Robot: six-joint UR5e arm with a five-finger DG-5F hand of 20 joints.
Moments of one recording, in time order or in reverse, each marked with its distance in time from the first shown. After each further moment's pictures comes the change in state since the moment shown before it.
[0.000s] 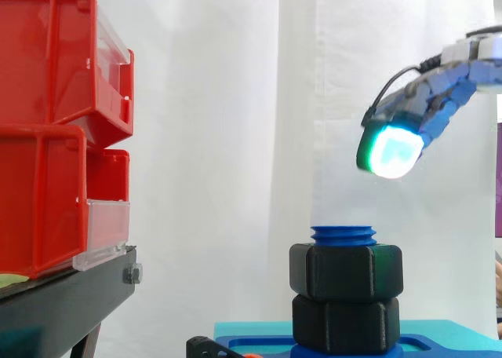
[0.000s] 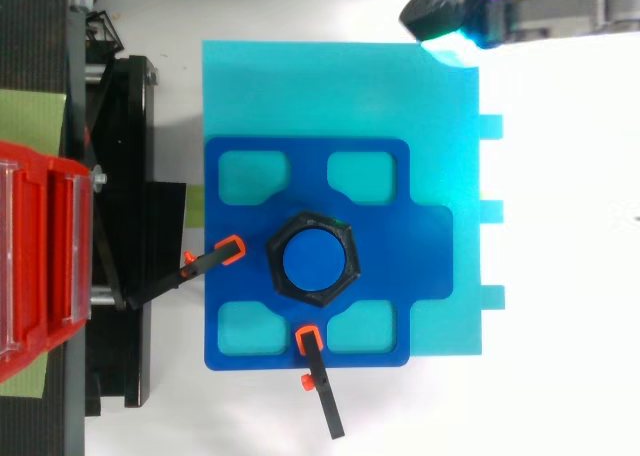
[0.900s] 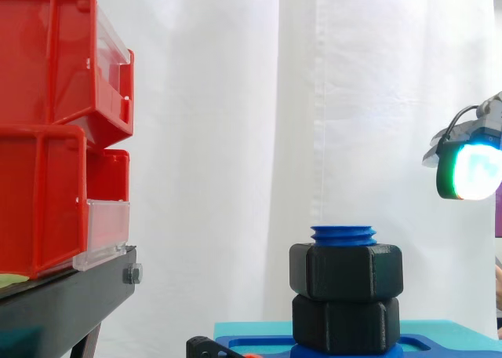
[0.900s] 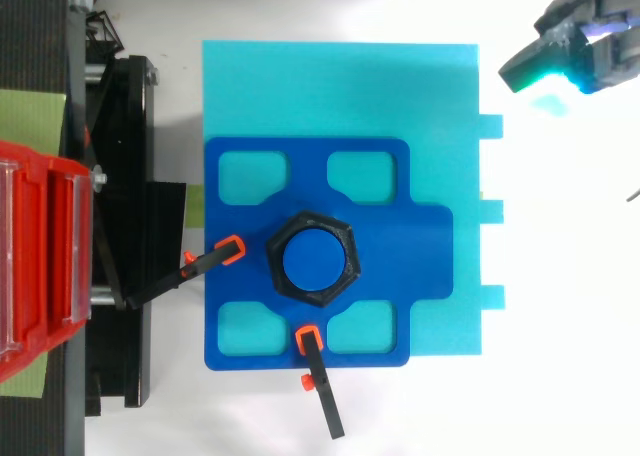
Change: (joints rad) arm 0.063 0.192 -0.323 0.112 0.284 0.374
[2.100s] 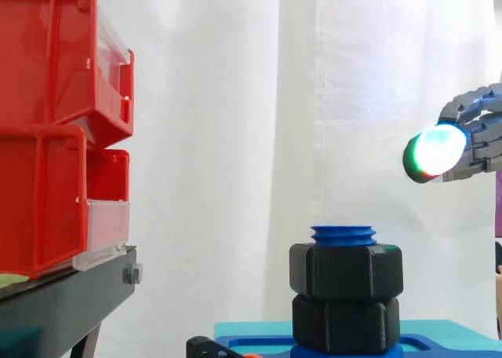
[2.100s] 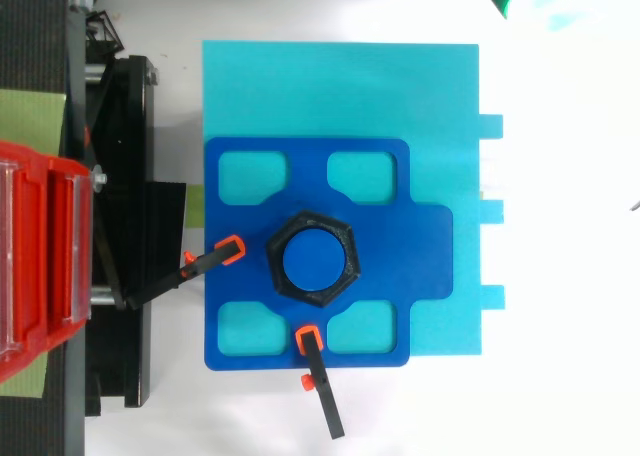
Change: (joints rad) arm 0.011 0.004 -0.008 -0.013 0.240 0.605
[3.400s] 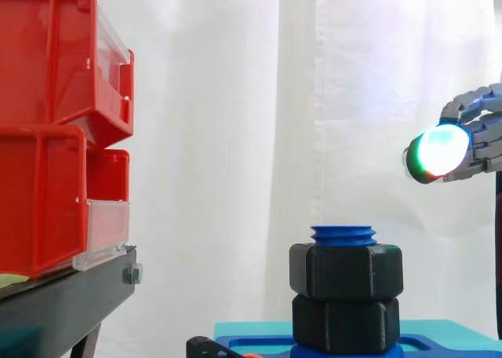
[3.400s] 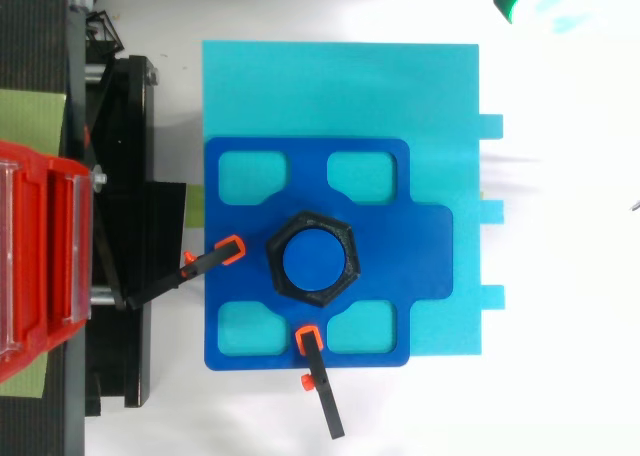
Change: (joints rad) arm 0.000 0.000 0.000 -0.001 0.000 -0.001
